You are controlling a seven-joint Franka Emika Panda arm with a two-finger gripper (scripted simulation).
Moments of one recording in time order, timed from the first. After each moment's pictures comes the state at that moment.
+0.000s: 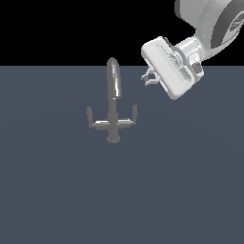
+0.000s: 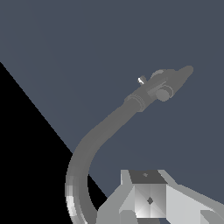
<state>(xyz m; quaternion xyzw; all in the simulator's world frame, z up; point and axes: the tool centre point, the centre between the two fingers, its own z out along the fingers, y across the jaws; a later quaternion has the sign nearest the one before) 0.007 -0.075 0.246 -0.84 0.20 0.22 0.46</state>
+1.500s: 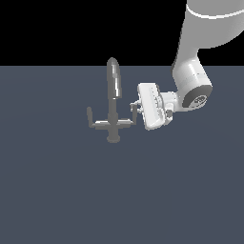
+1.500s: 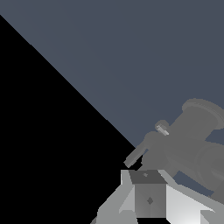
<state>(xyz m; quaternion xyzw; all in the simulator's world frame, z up) 0.073 -0.042 0.131 -0.70 0.25 0.29 0.61</state>
